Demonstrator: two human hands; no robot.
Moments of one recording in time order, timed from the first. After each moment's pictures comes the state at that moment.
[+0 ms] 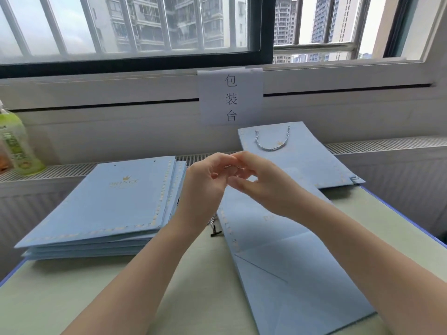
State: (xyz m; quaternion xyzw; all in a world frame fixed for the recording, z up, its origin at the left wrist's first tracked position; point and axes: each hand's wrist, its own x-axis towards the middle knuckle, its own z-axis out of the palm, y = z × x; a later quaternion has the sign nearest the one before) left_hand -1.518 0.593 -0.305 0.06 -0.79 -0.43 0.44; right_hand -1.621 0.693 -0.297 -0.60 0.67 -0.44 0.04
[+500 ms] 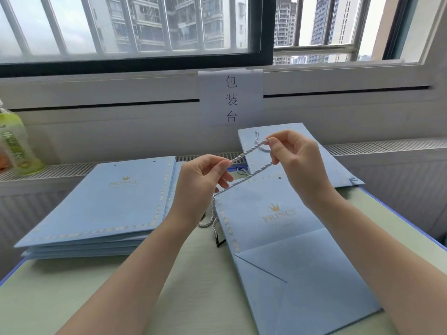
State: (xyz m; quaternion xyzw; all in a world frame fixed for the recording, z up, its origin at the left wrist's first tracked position) left_hand -1.518 0.582 -0.306 0.11 -0.75 -0.49 0.43; right_hand -1.642 0.704 -0.283 -0.41 0.61 -0.67 -0.05
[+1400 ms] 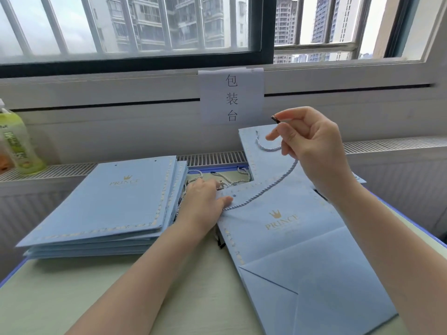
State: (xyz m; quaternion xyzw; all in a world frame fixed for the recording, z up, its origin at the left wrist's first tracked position) left_hand -1.531 0.567 -0.339 0.29 -0.90 -0.21 0.23; right_hand -1.648 0.719 -0.266 -0.48 0.55 -0.69 -0.04
